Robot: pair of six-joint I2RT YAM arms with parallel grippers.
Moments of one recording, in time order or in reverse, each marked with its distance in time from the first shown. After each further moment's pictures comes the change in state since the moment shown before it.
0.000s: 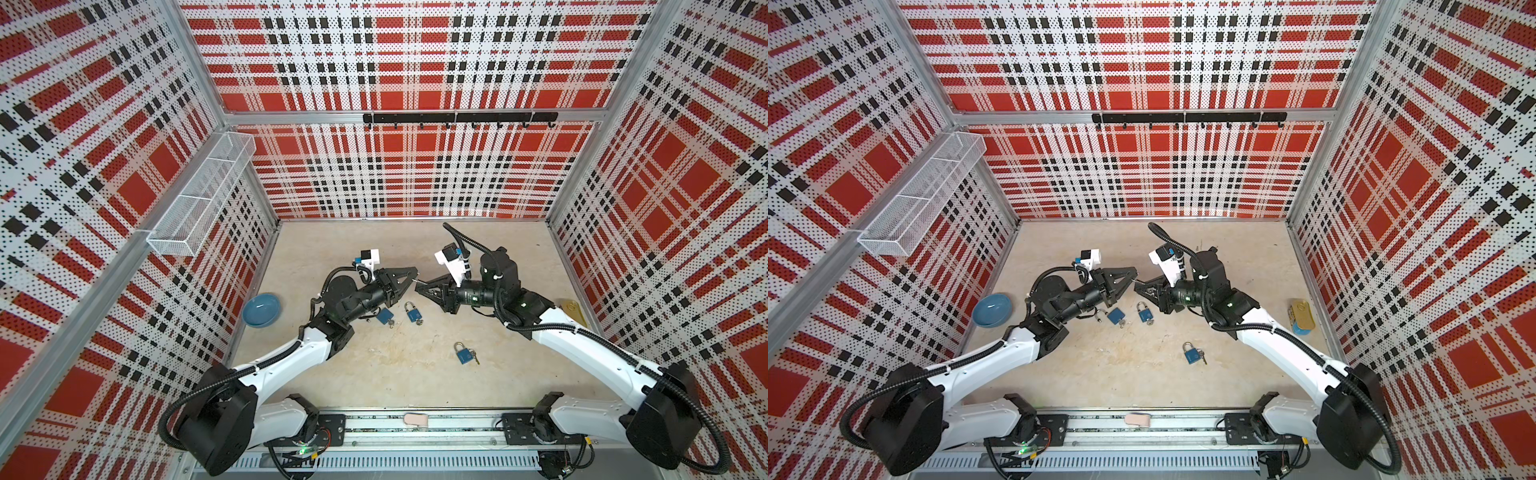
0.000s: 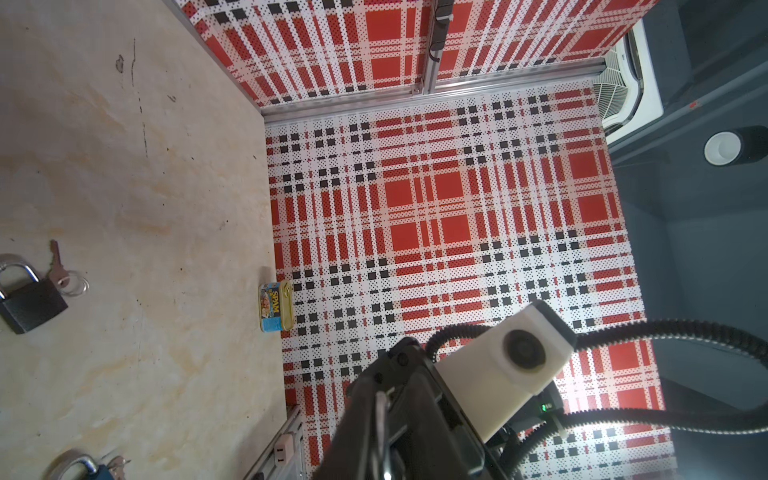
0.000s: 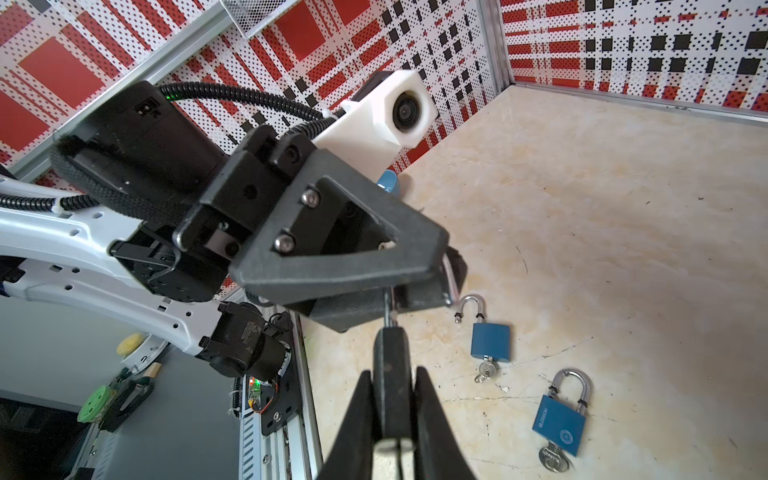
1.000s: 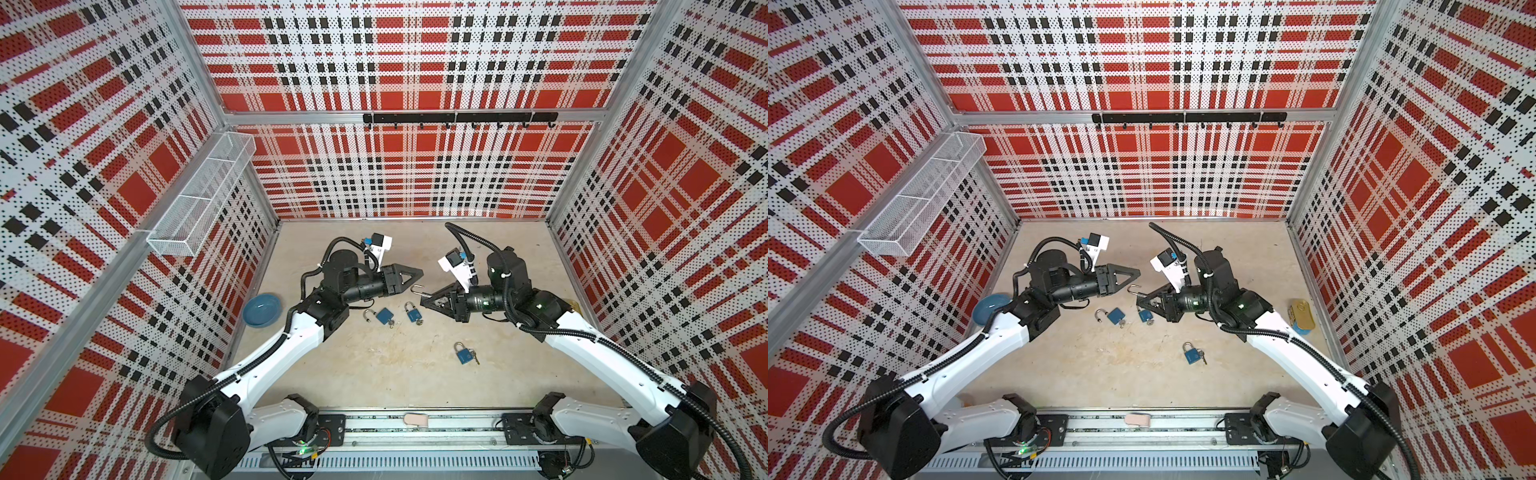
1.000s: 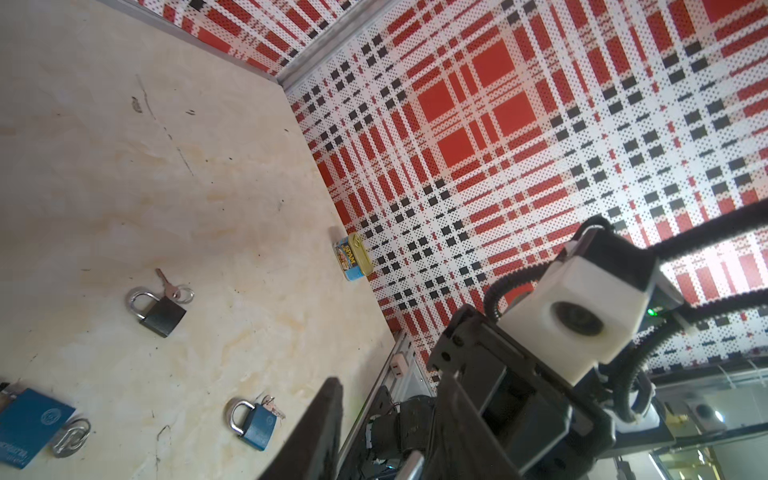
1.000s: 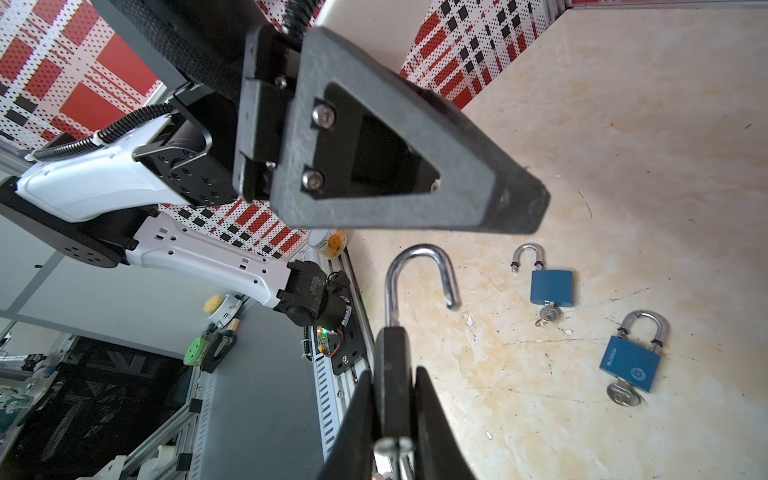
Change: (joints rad) left arm 0.026 -0.018 0.266 -0.539 0.246 0.582; right arm 0.006 -0.076 0.071 -0.245 -0.124 0.045
